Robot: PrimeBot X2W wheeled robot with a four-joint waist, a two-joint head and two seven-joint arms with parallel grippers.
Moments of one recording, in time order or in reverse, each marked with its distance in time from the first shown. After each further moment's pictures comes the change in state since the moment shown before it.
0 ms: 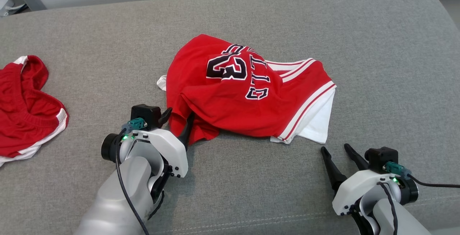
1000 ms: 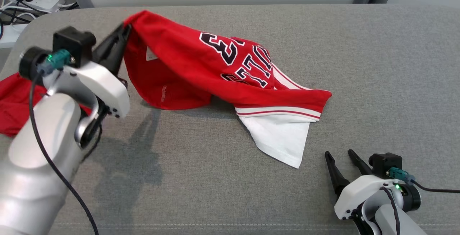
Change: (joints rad) left arm -0.117 0.347 0.010 -0.466 0.062 -0.009 0.092; right arm 0.029 0.006 -0.033 -0.002 0.008 0.000 0.000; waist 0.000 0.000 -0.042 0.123
